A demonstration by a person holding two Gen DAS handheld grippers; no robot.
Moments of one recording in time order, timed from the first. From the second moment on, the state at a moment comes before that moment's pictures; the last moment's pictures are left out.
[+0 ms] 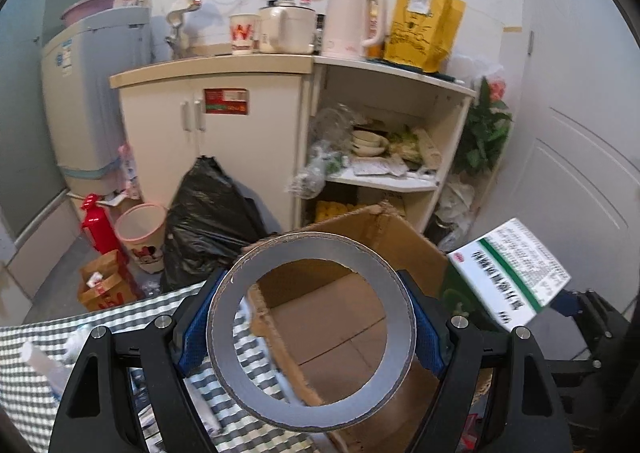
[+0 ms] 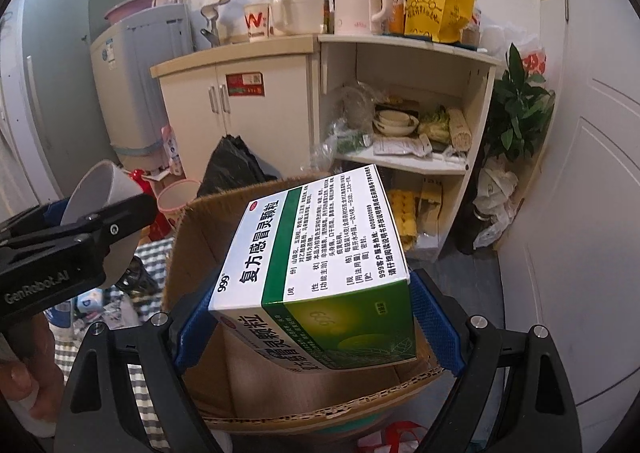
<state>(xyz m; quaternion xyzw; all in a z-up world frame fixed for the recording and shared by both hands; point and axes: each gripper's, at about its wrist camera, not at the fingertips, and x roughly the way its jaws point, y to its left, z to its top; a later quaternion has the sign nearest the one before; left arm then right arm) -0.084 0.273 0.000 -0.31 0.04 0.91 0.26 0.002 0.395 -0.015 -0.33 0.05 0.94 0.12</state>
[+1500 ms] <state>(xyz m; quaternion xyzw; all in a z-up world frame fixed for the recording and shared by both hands) -0.122 0.340 -0.057 -0.38 0.07 0.86 0.33 -0.033 0.404 -0.084 -0.43 0.05 0.90 0.10</state>
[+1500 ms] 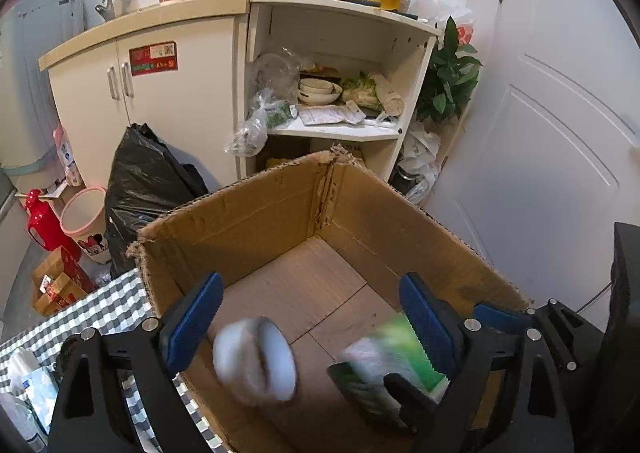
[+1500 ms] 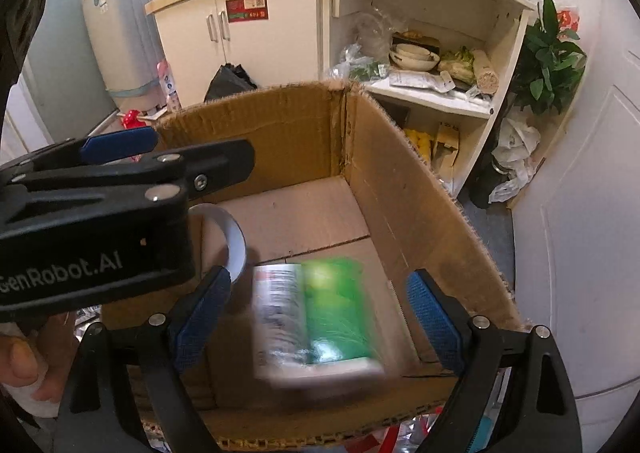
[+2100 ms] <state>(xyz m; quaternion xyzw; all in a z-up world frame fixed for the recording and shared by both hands) -0.095 0.292 0.001 -0.33 0.05 0.89 0.30 -0.002 0.377 -0.028 -0.36 0.05 0.93 0.10</state>
